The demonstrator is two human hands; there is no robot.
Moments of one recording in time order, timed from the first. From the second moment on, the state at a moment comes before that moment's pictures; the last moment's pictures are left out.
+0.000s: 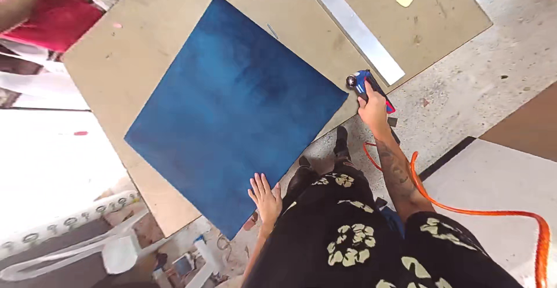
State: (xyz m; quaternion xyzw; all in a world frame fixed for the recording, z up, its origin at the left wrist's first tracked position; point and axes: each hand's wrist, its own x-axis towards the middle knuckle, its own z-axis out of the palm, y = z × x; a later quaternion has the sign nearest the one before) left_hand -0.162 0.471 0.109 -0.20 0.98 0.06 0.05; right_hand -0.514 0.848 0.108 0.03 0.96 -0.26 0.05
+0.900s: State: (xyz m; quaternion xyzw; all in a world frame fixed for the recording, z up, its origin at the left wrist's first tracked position) left_hand -0.117 0.475 0.123 -0.60 0.77 0.11 -0.16; right_hand -0.564 0.841 0.099 -0.14 0.90 -0.40 0.10
